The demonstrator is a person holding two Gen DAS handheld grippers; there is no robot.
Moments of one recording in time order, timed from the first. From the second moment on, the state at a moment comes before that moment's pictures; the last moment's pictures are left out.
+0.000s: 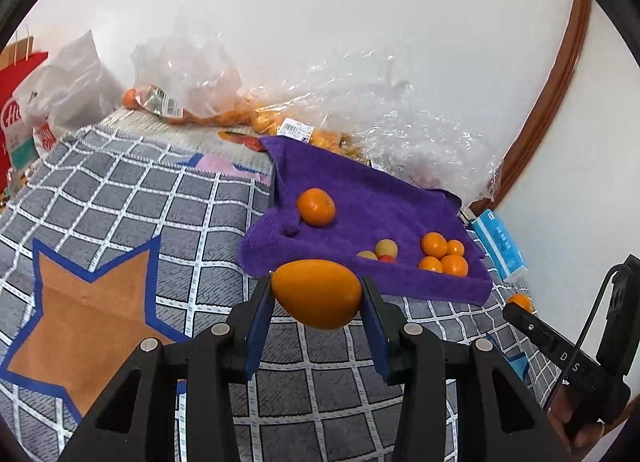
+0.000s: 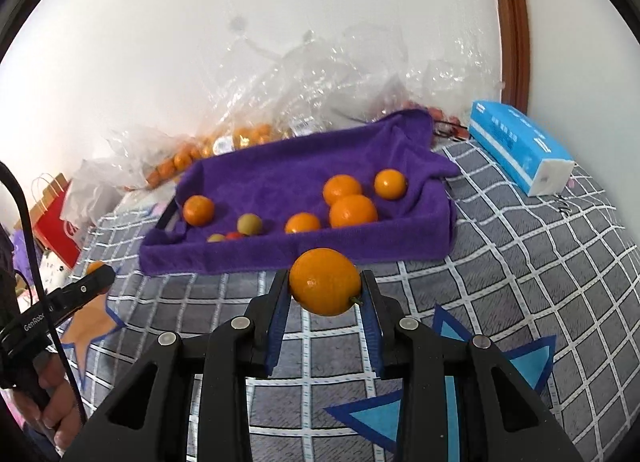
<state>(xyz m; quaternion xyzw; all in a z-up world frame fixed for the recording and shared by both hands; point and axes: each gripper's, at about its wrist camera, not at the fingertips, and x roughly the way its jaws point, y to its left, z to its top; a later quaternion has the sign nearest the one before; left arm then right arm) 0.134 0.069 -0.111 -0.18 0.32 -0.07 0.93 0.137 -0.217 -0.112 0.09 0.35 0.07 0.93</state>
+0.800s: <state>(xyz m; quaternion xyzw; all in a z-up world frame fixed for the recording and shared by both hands) 0.158 0.069 -0.058 -0.17 0.30 -0.08 0.94 0.149 -0.185 -0.069 0.06 0.31 0.10 0.94</state>
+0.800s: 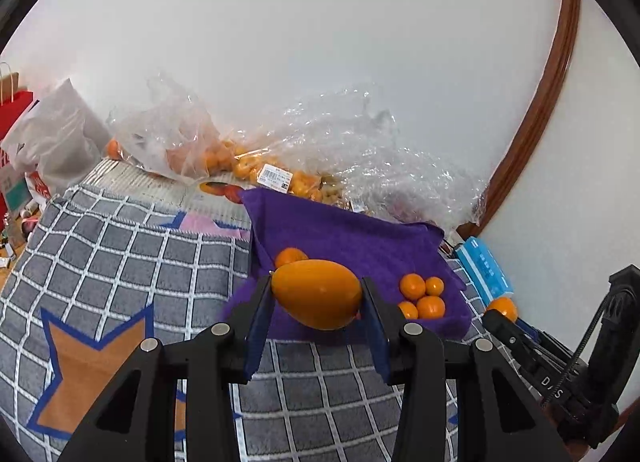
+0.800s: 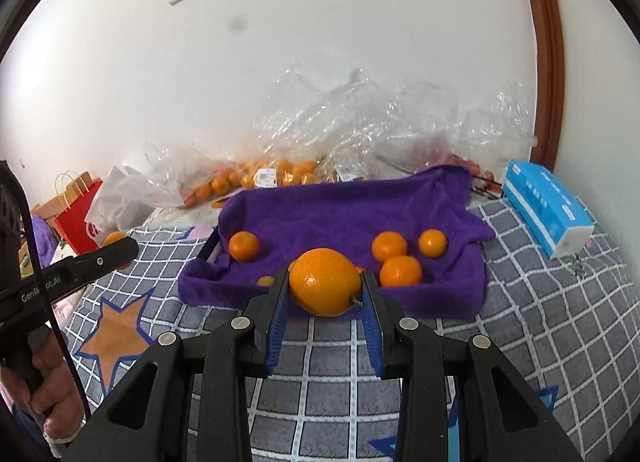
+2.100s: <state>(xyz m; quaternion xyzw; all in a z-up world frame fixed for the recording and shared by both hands) 0.253 0.057 -0.088 -0.16 0.36 -0.07 0.91 0.272 -0.198 -0.099 0.06 0.35 0.11 0.93</state>
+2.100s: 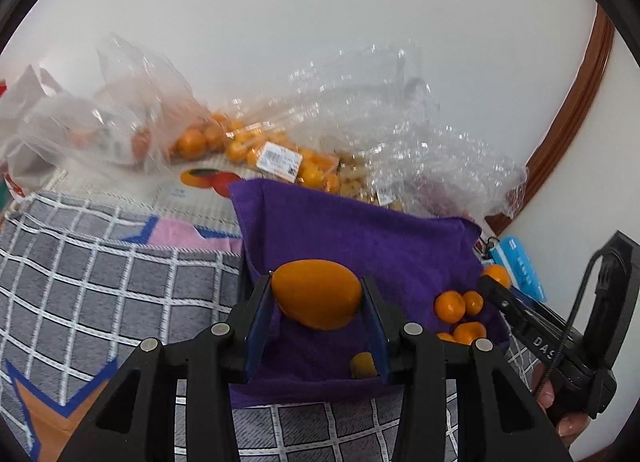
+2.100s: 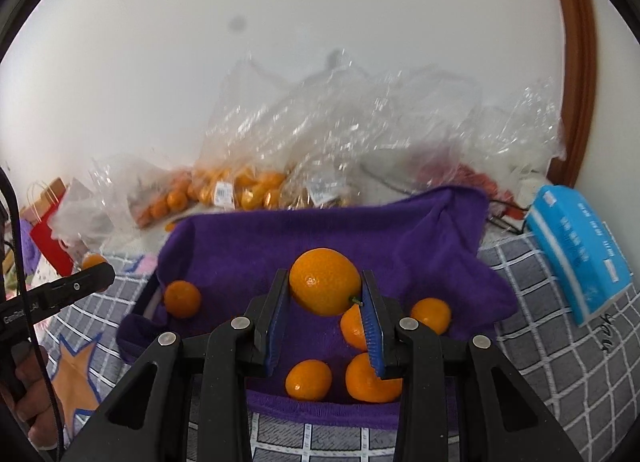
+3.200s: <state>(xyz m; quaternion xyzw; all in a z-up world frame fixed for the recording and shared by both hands) 0.264 0.037 -0.140 -0.15 0.39 -0.09 0.90 0.277 -0.176 -0.147 0.02 0.38 0.11 0.92</state>
